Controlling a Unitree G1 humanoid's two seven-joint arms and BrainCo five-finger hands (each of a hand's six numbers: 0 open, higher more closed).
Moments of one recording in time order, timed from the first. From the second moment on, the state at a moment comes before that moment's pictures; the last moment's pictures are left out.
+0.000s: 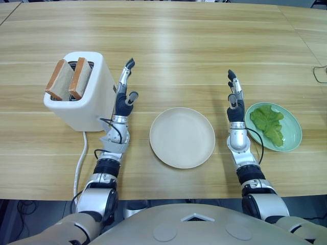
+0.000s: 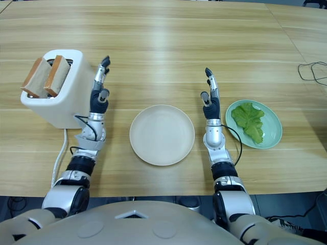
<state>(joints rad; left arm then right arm) -0.17 0.21 0.10 0.19 0.61 -0.88 0.35 -0.25 -0.16 -0.02 0.64 -0.32 -0.83 -0.30</state>
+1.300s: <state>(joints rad) -0.10 0.75 0.21 0.40 0.67 -0.20 0.37 -0.22 -0.21 0.11 0.55 -0.55 -0.83 -0.47</state>
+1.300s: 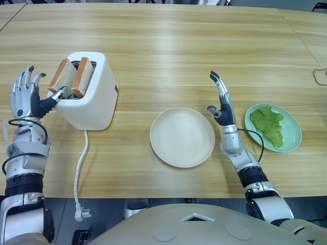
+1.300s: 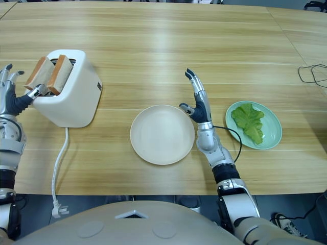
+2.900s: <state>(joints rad) -0.07 0.27 -0.31 0.11 0.06 -0.51 -0.18 -0.20 -0.56 -0.15 0.54 -0.54 -0.66 -0.66</state>
